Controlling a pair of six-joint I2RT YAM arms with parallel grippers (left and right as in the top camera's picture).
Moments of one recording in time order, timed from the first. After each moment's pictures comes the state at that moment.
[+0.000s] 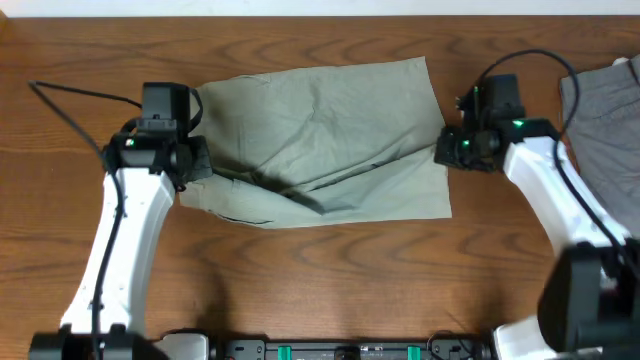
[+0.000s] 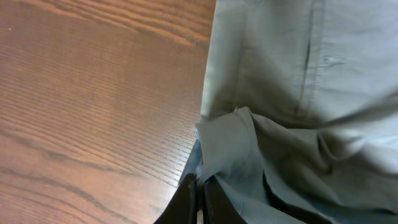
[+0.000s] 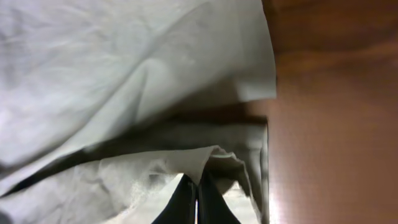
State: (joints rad) left arm -0.02 1.44 1.21 -0.97 -0.22 -0.23; right arm 0.09 1.69 1.17 -0.69 -0.20 0.32
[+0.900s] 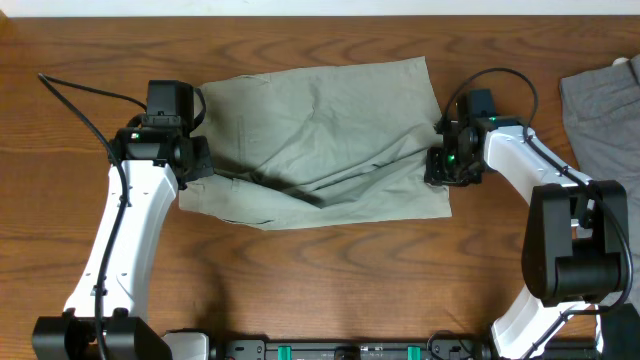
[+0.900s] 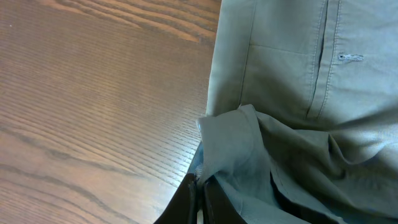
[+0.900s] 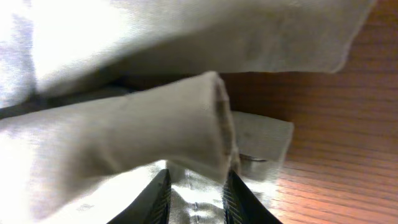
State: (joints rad) left arm -0.02 1.47 1.21 -0.97 -0.24 -0.23; right arm 0.09 1.90 1.17 -0.72 -0.24 0.12
